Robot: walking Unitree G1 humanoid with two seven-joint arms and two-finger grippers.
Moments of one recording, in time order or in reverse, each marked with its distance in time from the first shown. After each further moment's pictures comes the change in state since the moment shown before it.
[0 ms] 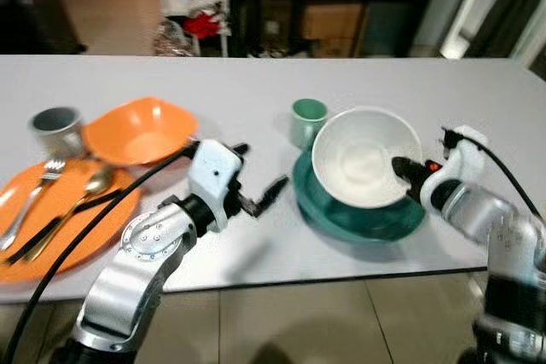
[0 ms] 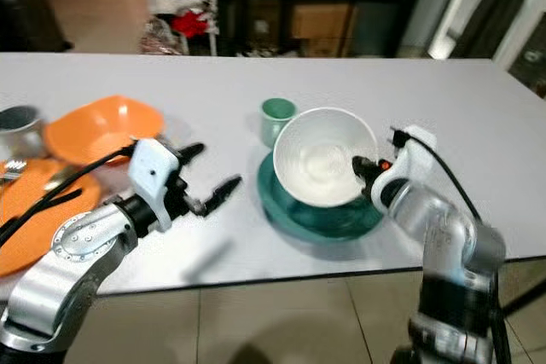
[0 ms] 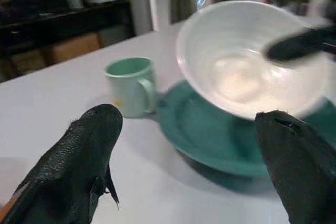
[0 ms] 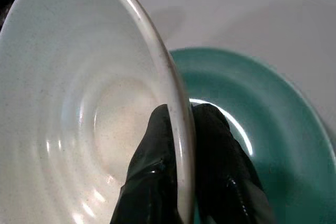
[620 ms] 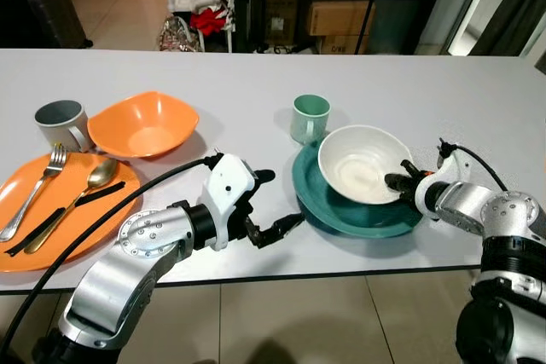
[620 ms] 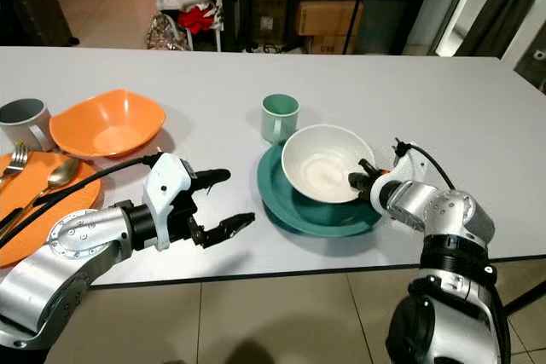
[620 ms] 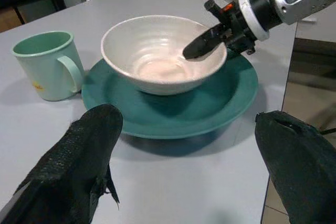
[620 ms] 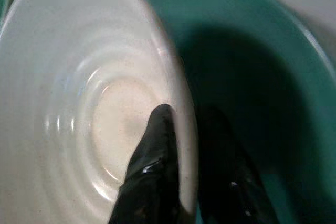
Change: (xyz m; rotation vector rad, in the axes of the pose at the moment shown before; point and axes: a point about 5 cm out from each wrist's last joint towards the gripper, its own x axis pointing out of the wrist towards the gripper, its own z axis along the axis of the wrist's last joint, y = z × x) left arm -0.004 -0.010 -0.001 0.012 0.091 -0.255; right arm 0.037 -0.026 -0.012 0.332 0.210 -0.052
